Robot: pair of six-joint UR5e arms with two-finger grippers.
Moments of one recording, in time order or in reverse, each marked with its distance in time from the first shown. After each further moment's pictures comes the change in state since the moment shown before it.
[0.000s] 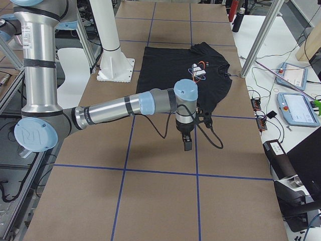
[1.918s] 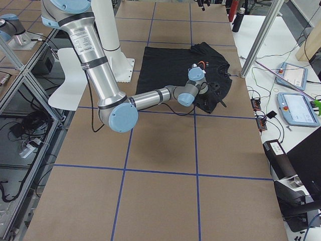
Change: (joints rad) left arm 0.293 -0.227 0.103 -0.391 0.029 -0.448; right arm -0.601 0.412 -0.568 0.865 -0.362 1.000
